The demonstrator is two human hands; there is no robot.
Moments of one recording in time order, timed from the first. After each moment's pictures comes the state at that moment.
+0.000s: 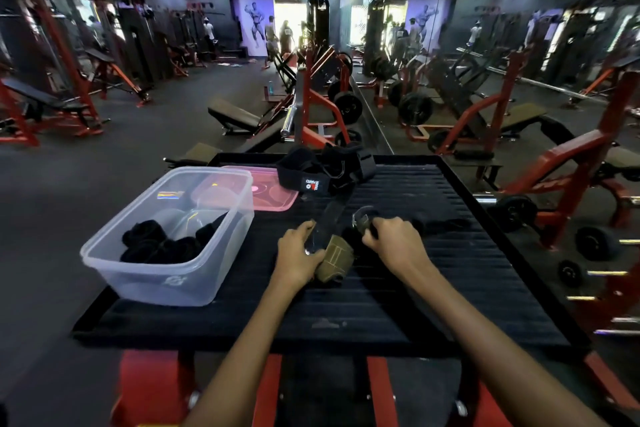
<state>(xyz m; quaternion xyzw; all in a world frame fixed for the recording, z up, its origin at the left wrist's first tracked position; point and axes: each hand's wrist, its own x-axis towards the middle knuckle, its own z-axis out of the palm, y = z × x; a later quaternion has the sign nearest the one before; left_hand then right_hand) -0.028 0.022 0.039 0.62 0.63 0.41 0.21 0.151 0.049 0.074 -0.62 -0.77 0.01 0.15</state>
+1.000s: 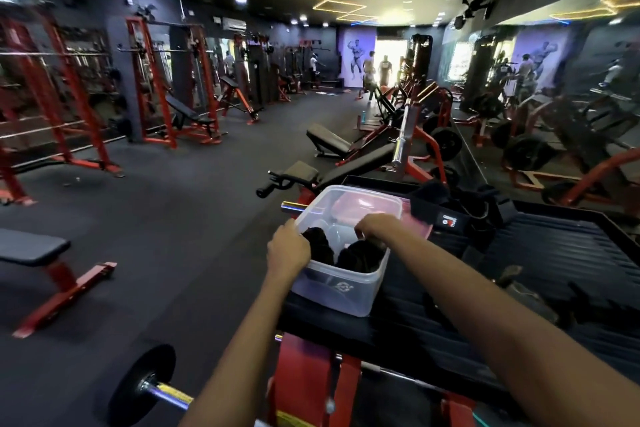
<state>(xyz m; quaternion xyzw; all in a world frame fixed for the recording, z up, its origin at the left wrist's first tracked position) -0.276 -0.044 0.093 0.42 0.83 0.34 0.12 -0.151 0.087 0.121 -0.48 -0.86 0.04 -0.14</state>
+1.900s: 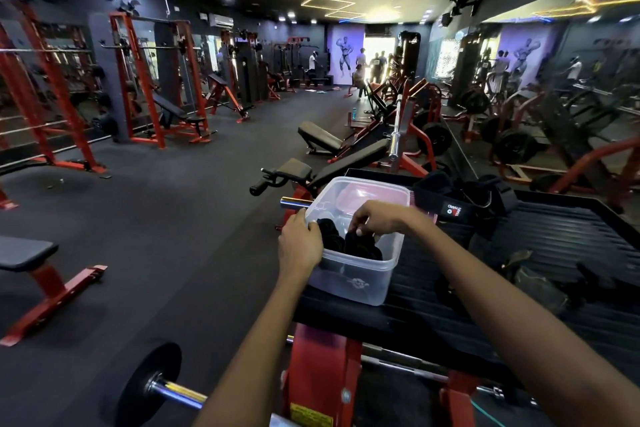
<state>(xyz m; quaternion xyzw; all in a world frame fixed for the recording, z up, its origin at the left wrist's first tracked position) -0.271 -0.059 0.089 0.43 0.76 0.47 0.10 -0.144 0.061 0.132 -0.41 -0.87 0.26 0.00</state>
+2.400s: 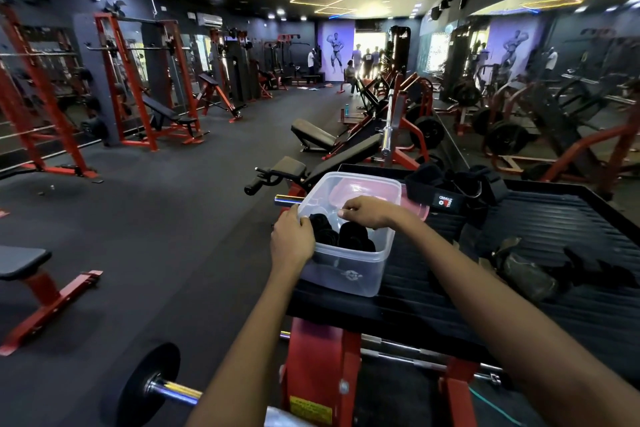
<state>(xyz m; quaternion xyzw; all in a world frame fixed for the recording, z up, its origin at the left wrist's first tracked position) -0.274 -0.055 0.084 0.45 0.77 0.45 0.09 -0.143 0.044 0.133 -0.43 -0.88 0.20 0.02</state>
